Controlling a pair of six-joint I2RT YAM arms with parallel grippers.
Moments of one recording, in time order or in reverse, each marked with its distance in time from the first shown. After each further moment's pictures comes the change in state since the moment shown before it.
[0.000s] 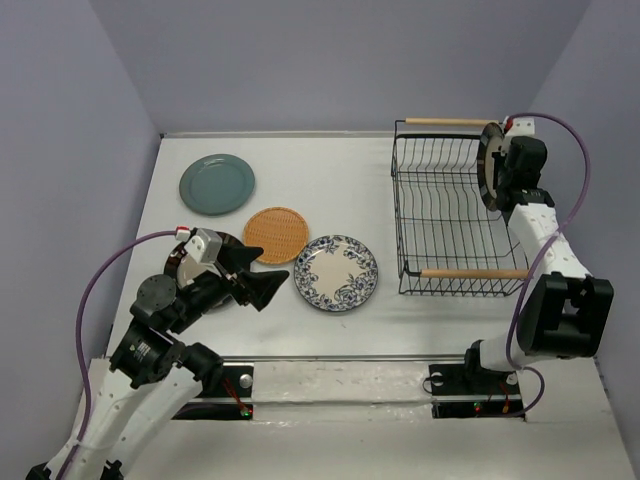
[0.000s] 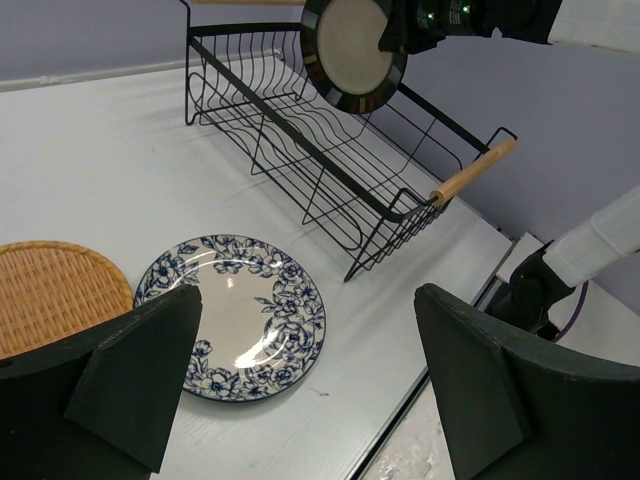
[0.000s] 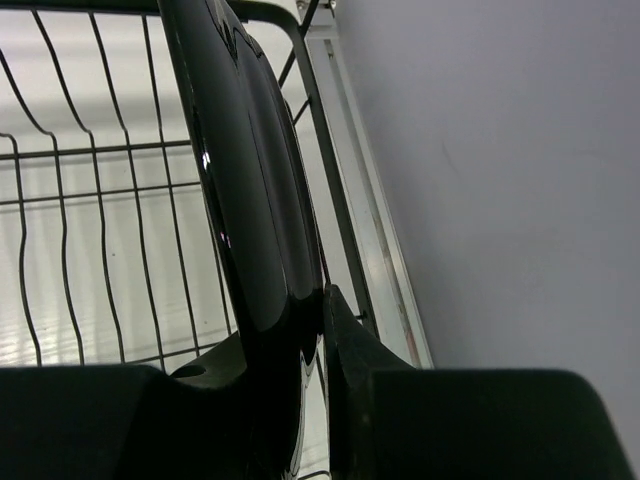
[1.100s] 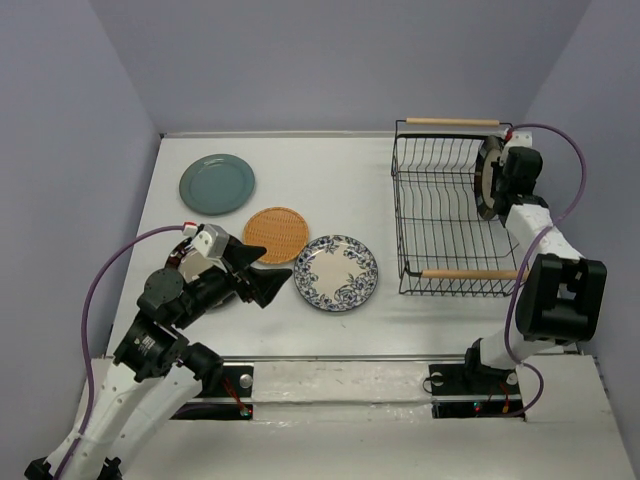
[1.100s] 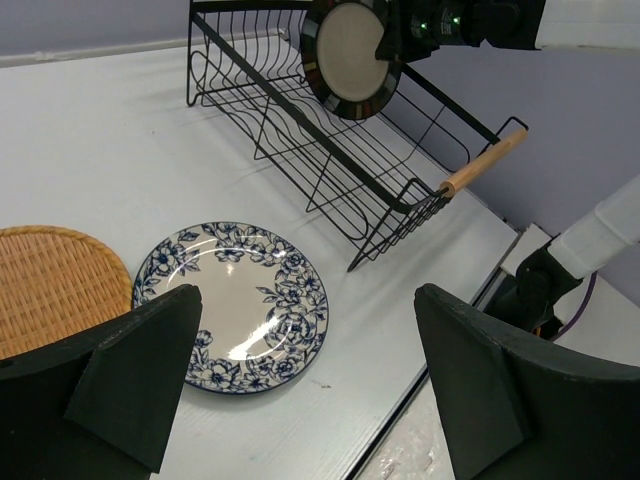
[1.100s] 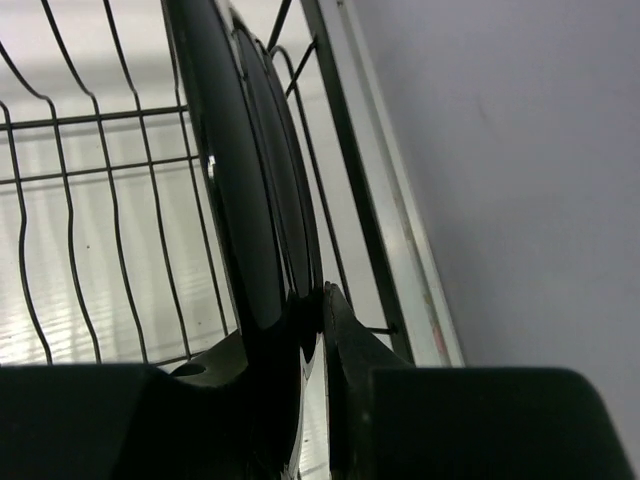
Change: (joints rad) left arm -0.008 0.044 0.000 0.000 -0.006 0.000; right arm -0.044 0.087 -0.079 0.111 -0.026 0.031
